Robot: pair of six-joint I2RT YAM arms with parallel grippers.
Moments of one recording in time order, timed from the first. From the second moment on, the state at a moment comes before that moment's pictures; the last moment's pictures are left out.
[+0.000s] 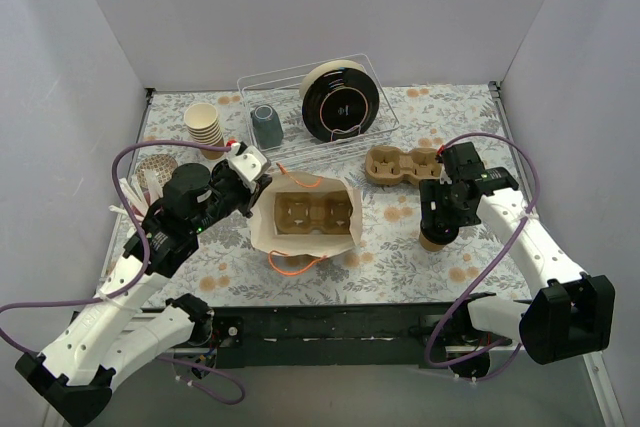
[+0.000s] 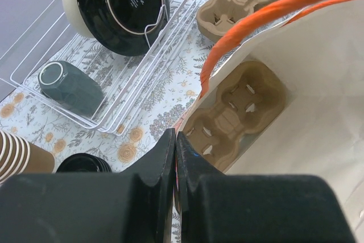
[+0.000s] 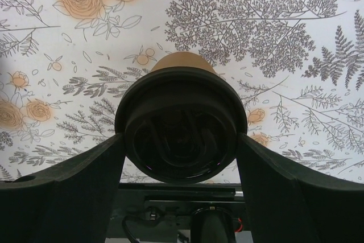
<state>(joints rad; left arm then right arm) -0.60 0.78 0.93 -0.38 0.15 0.22 0.26 1.19 0.96 -0.97 0.05 0.19</state>
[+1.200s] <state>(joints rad) -0.60 0.75 0.93 -0.44 0.17 0.24 0.46 1.08 1.59 -0.98 -0.20 0.02</state>
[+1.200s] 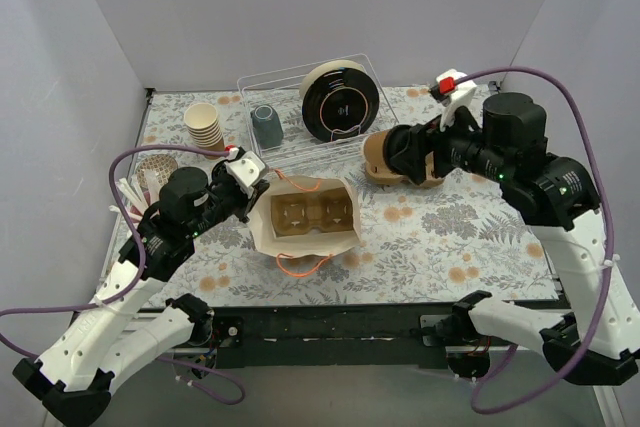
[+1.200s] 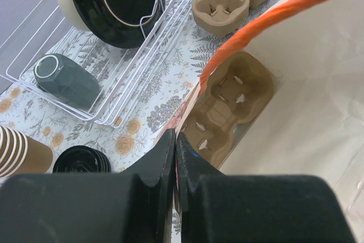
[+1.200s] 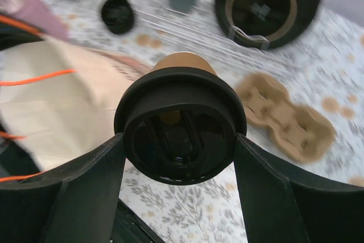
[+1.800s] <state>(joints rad) -0.60 0.81 0.98 -0.48 0.17 0.18 1.17 1.28 1.91 -0.93 -0.07 -0.14</state>
